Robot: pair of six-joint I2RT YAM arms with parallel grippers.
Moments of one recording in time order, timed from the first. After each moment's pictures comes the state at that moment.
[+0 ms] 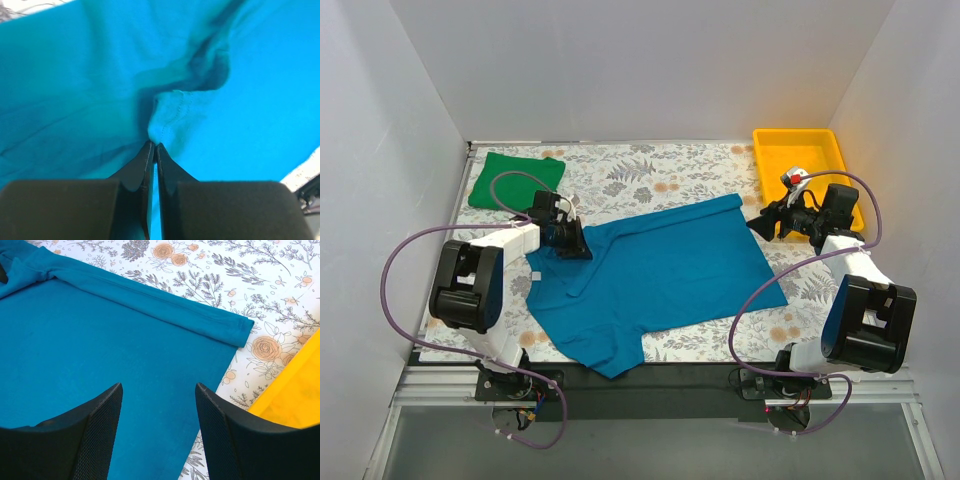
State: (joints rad) left arm -0.20 1.70 0.95 -0.30 0.40 -0.32; right arm -0.22 1.41 0.82 -0.01 -0.99 -0.37
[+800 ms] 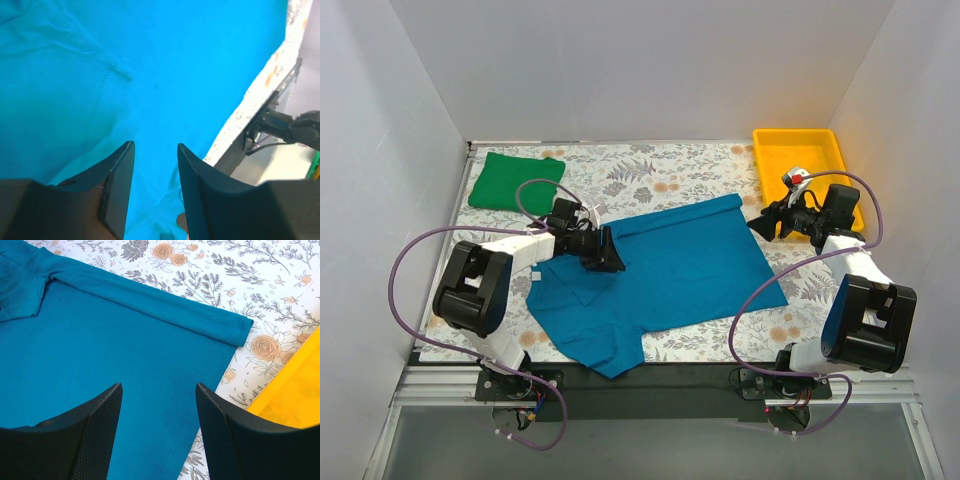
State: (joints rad) left arm -0.34 1.68 0.89 -0.22 0.67 -0.41; right arm -0.23 1.41 0.82 -0.01 -1.00 -0.37
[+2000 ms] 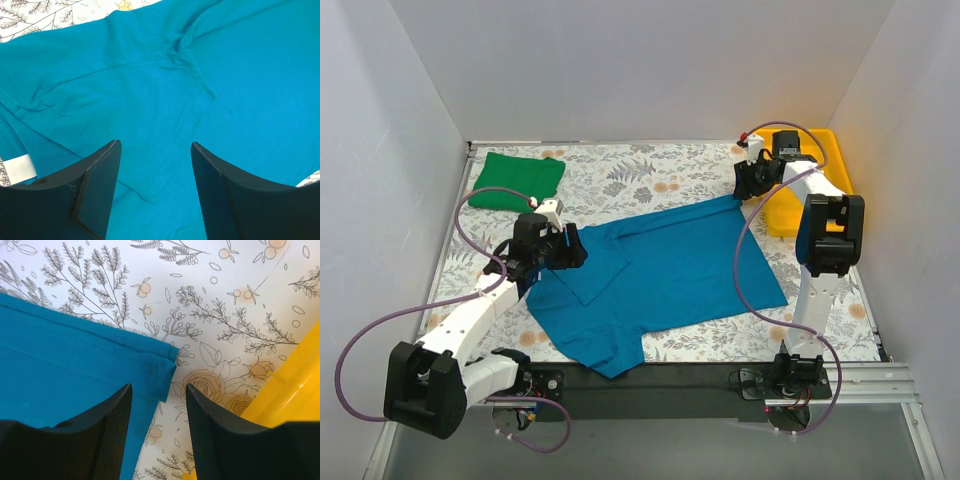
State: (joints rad) left arm -0.30 1.09 0.66 -0.24 0.12 -0.34; right arm -0.01 2.13 1.68 -0.51 -0.49 -0.40
